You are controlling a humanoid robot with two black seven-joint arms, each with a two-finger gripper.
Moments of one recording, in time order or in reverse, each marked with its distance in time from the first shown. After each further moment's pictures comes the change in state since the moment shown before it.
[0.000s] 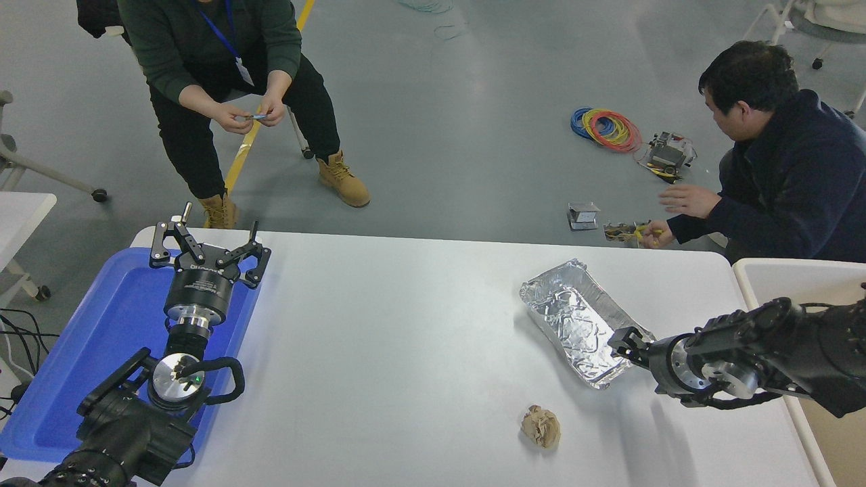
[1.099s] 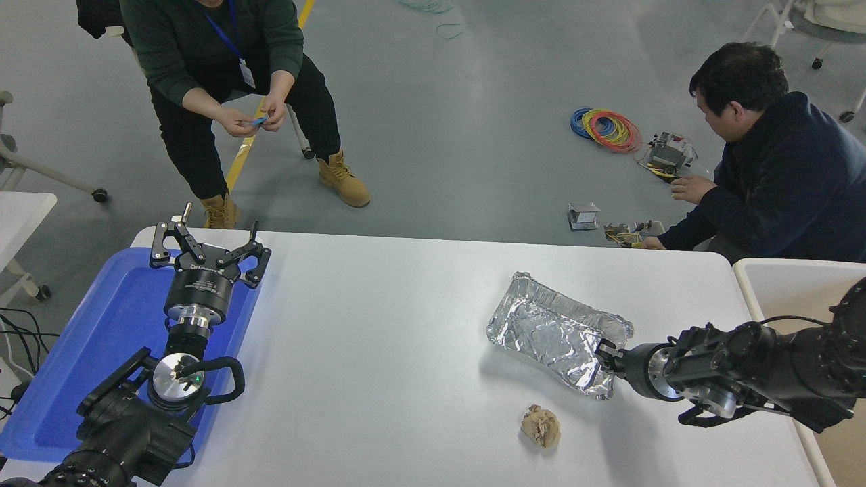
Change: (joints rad) left arm 0.000 0.000 0.000 0.000 0.000 0.000 0.000; right arm -0.034 0.028 0.004 -0.027 -0.117 -0.040 0.114
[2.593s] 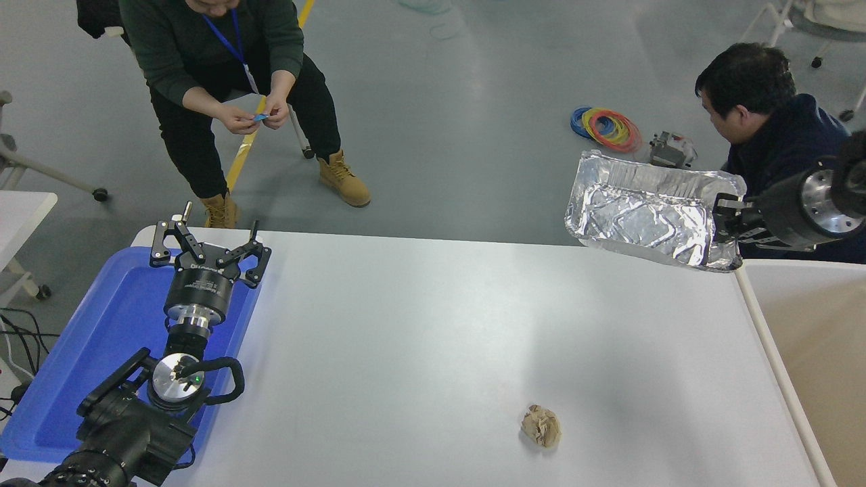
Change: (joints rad) left arm 0.000 0.000 0.000 0.000 0.000 0.000 0.000; right arm 0.876 -0.275 -0.420 0.249 -0.188 0.506 0.000
